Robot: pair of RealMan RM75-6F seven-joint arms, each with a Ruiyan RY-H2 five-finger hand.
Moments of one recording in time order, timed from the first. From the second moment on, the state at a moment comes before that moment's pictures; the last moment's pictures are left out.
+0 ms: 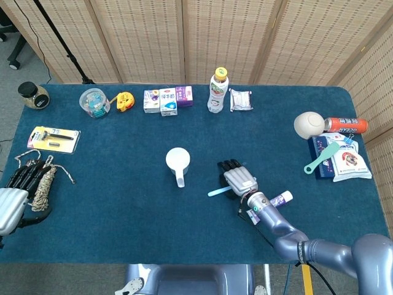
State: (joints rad) left arm -0.19 -0.90 0.02 -1.75 1.59 1.36 -0.15; right arm 0.82 -1.64 0.12 -1.27 -1.09 0.73 -0.21
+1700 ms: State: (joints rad) left arm -0.20 -0.90 0.03 -1.75 1.61 1.34 -0.17; right arm 1.07 -1.46 0.49 -1.65 -0.59 0.81 -0.07
